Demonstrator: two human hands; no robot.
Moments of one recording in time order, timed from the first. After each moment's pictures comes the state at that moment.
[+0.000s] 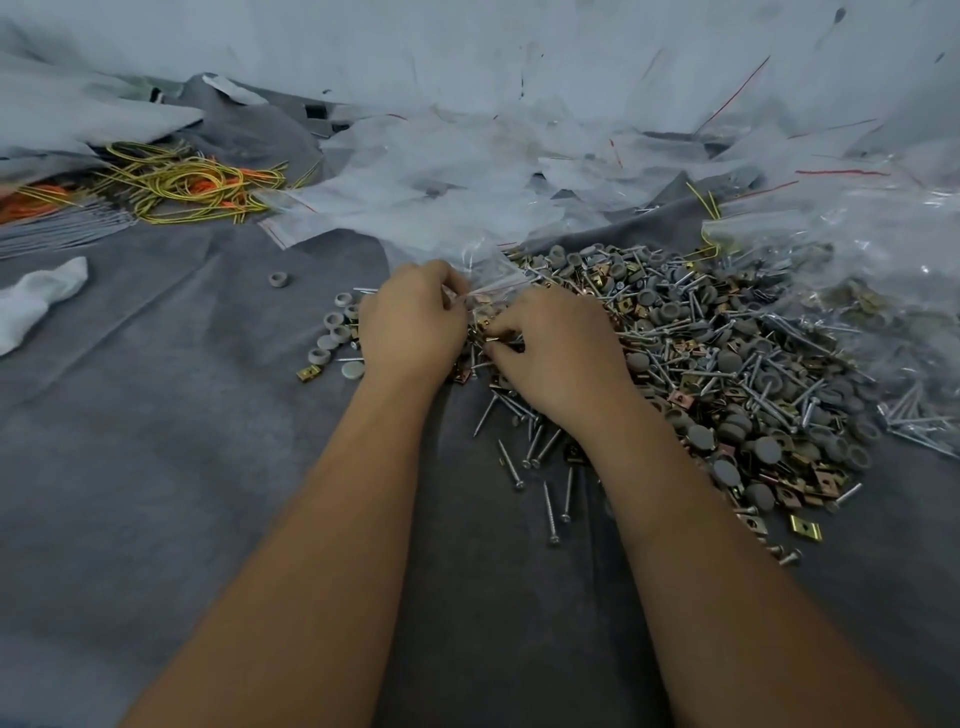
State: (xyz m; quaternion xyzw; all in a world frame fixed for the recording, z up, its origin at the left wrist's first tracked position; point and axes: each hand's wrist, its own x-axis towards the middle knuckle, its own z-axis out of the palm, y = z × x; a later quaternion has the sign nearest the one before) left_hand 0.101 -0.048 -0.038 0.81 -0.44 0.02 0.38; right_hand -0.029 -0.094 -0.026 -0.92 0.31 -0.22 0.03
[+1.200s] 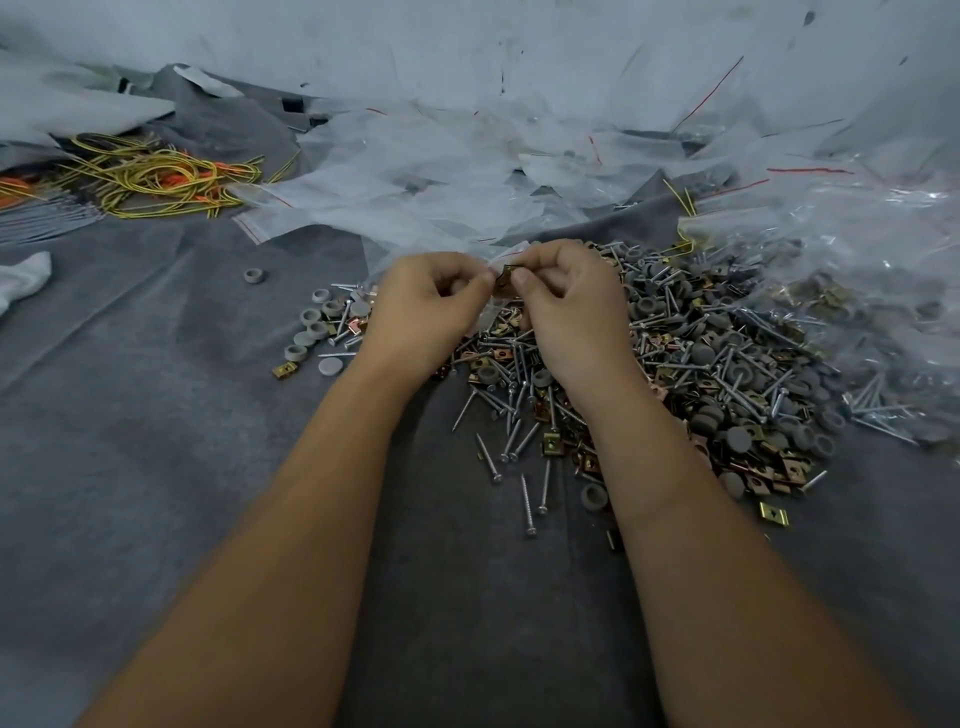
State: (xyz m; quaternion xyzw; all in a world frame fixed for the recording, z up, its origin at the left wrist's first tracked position) left_hand 0.079 -0.039 -0.021 0.63 -0.49 -0.18 0.58; right_hand -0.038 -0.101 -0.017 -0.70 0.34 -0.45 0.44
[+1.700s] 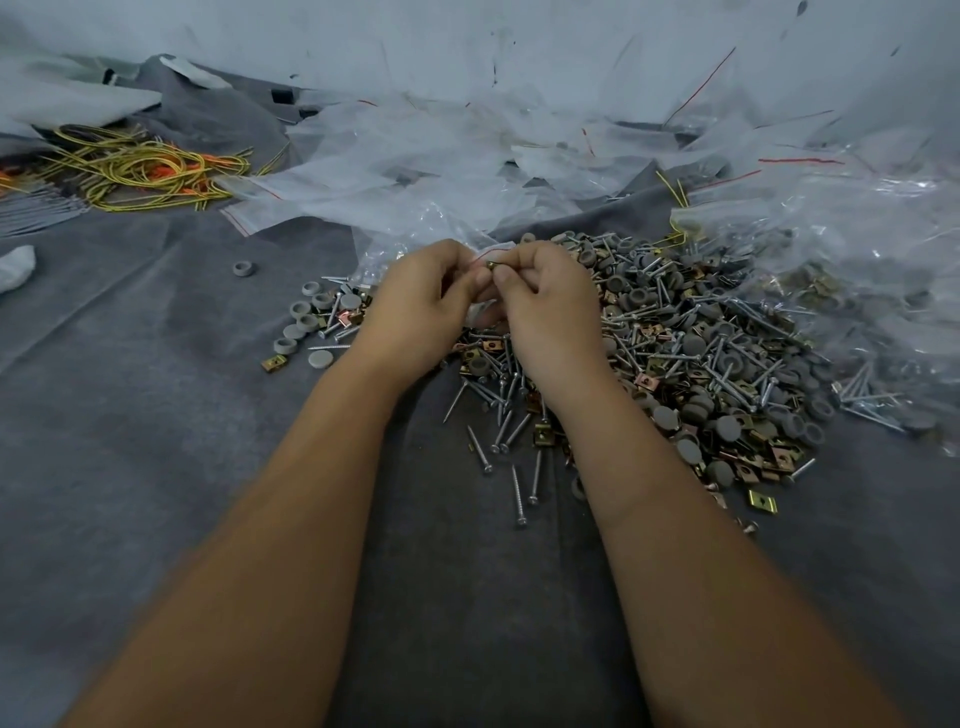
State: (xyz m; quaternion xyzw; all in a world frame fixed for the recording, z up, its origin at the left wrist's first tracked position) left_hand 0.082 -0.045 -0.027 0.66 -0.55 -0.12 0.50; right_hand -0.027 -0.095 -0.024 -0.68 0.35 -0.43 0.47
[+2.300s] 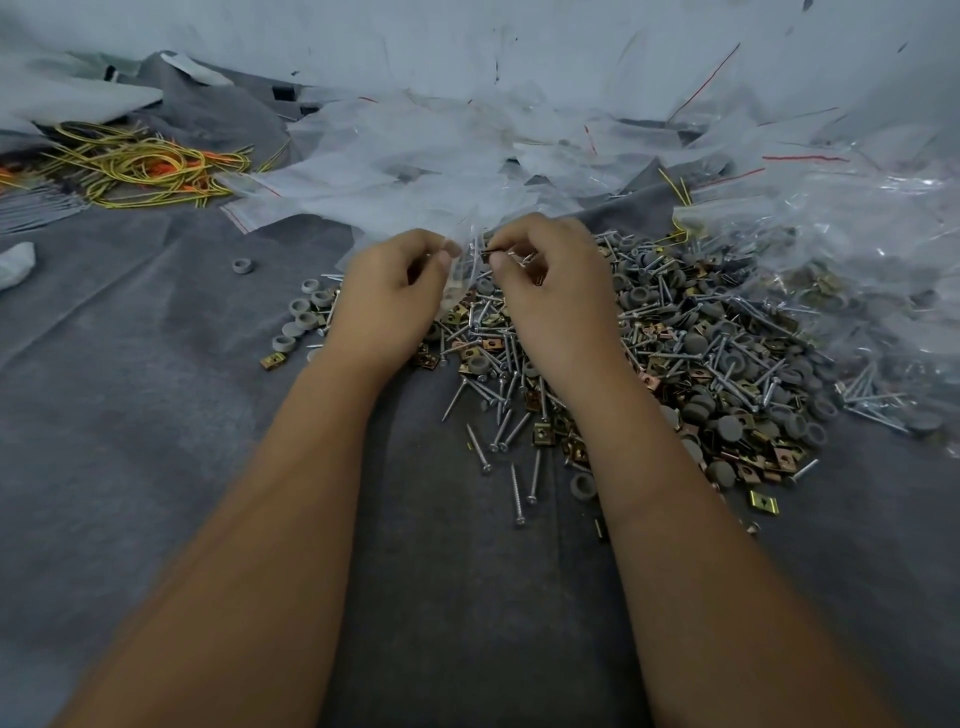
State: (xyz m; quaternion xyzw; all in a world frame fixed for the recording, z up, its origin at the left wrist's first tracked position) left_hand 0.099 -0.038 -0.030 0.67 -0.51 -0.07 0.53; right_hand -0.038 -0.098 -0.014 -0.79 0.34 -0.44 0.26
